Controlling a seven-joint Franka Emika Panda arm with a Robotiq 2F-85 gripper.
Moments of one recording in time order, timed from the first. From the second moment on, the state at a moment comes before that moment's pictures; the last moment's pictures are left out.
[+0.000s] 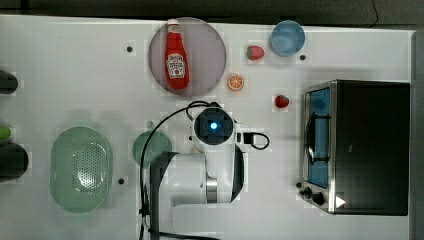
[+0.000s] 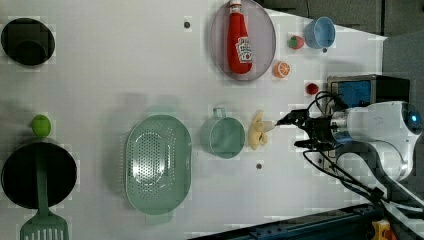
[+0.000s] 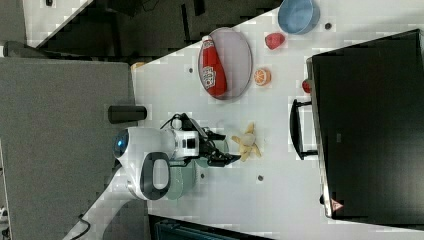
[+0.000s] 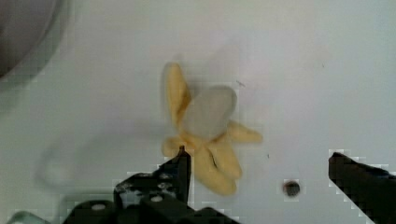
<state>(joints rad) 0.00 0.13 0.03 -2.41 -0.02 0.82 0.03</state>
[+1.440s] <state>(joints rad) 0.00 0.32 0.08 -2.46 -0.01 1.12 0.02</state>
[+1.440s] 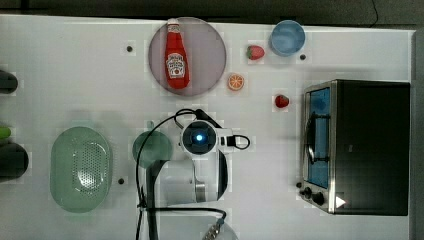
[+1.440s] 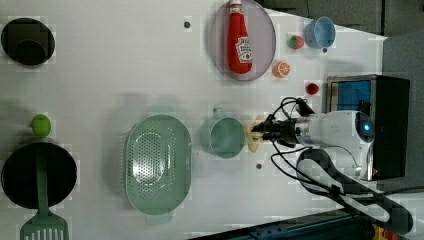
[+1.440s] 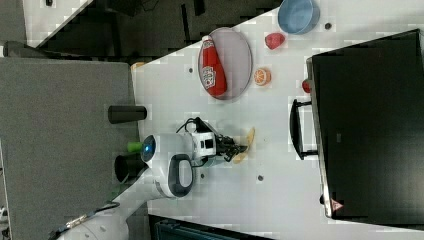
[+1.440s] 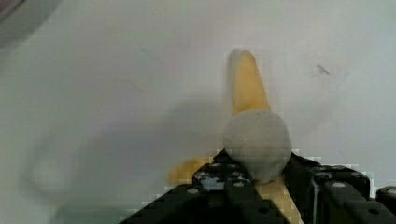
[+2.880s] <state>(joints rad) -0.01 -0.46 -0.09 -2.08 -0.02 0.21 -0.04</state>
